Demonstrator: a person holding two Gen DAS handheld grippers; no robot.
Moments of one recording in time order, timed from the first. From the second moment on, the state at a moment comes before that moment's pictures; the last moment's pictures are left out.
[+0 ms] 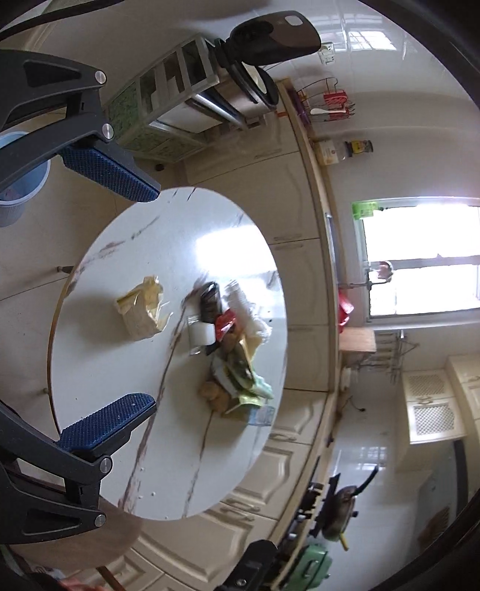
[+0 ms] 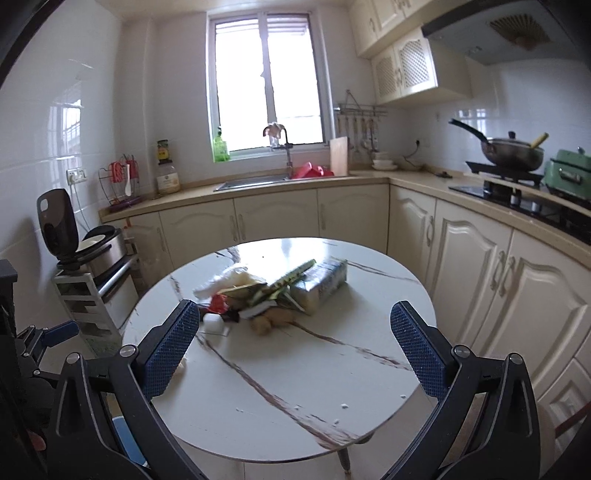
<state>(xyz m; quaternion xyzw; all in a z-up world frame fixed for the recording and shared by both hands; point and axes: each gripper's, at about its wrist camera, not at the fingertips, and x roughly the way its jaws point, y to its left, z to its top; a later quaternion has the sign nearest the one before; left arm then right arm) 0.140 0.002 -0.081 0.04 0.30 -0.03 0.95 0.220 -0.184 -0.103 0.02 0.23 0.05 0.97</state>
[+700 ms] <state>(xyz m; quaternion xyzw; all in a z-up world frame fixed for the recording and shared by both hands) 0.282 0.001 -0.169 0.01 0.39 -0.06 0.92 0.305 -0.199 -0.163 0.00 0.34 0.03 0.94</state>
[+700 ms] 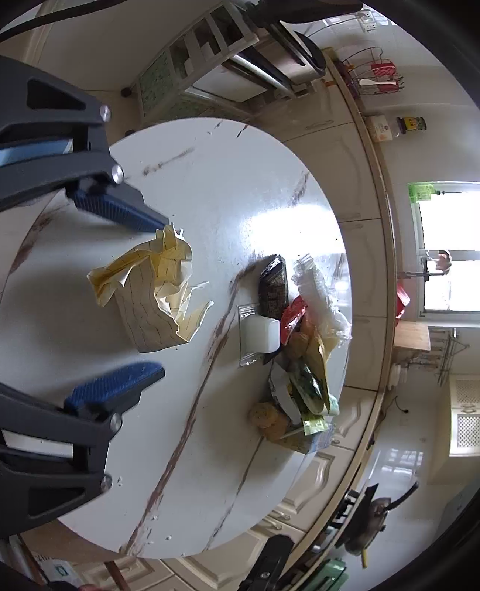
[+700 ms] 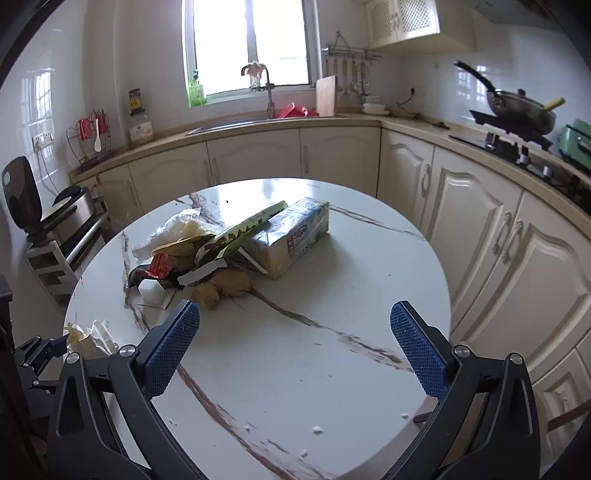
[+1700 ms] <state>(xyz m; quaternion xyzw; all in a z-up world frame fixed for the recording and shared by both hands) 0.237 0.066 -0.121 -0.05 0.33 -0.08 0.94 0.398 -0.134 -0.230 0.00 0.47 0.10 0.88</state>
